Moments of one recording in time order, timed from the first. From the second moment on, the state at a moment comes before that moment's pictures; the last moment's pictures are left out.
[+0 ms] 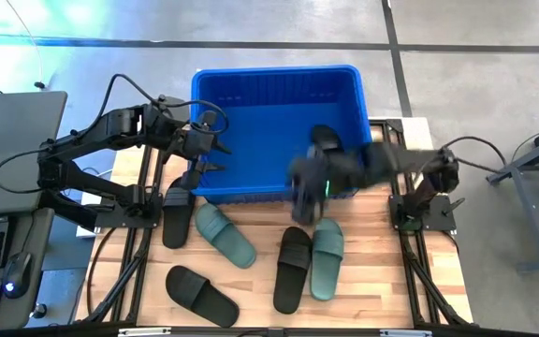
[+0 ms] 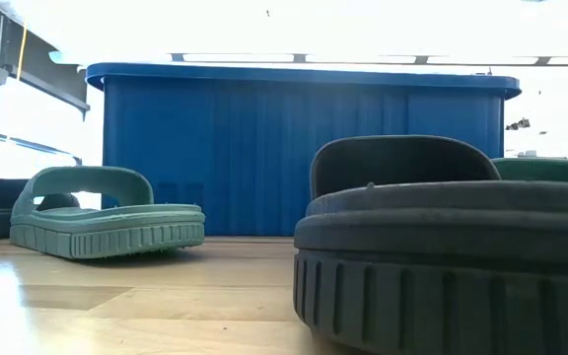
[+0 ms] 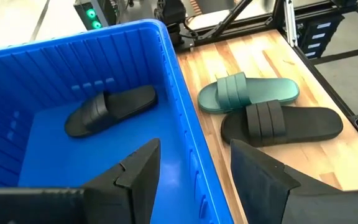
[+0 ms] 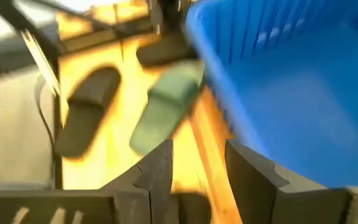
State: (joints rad) left arm 0.31 1.19 1.50 -0.92 0.22 0.34; right arm 0.25 1.77 2.18 -1.24 0.26 0.44
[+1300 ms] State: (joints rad) left arm 0.31 1.22 1.50 -1.27 0.41 0.28; right arm 0.59 1.86 1.42 -0.61 0.39 0.39
